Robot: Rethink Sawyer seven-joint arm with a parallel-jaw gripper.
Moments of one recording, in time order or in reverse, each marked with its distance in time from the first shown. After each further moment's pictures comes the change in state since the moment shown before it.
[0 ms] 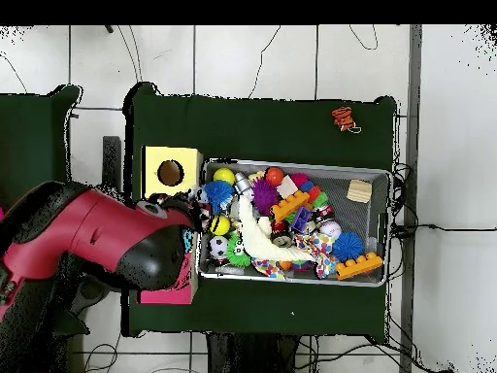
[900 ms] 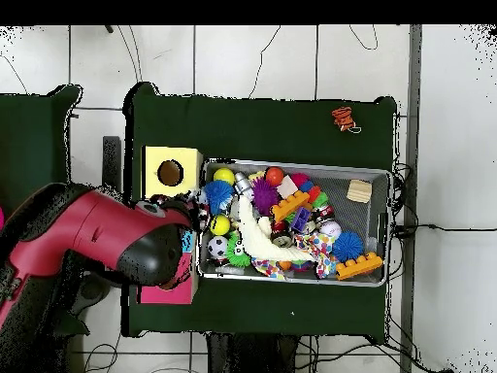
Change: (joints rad) arm 0.012 0.038 0.006 -0.001 0.014 0.024 0.000
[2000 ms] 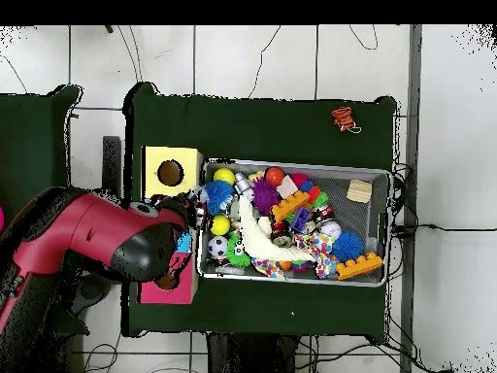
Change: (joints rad) arm 0.018 0.071 -0.030 0.000 0.019 0.050 0.000
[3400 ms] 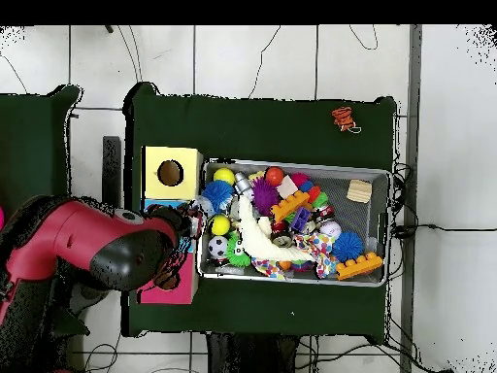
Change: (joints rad) arm -0.020 0.098 -0.166 0.056 0.024 -0.106 0.000
